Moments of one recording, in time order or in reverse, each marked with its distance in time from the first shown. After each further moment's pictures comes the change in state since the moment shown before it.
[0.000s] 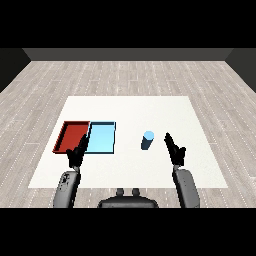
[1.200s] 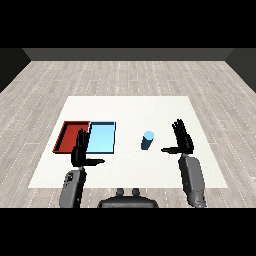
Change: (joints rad) left arm -0.021 -0.104 0.028 -0.017 0.084 -0.054 -0.466; right arm -0.217 -0.067 -0.200 0.203 -0.228 0.234 -0.332
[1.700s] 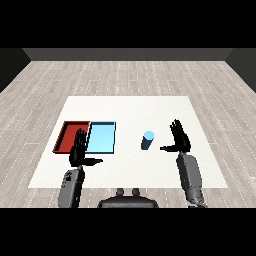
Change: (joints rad) left arm -0.008 0.016 0.022 0.019 0.026 -0.022 -0.006; right arm -0.048 0.005 -0.008 0.115 -0.022 0.003 0.001
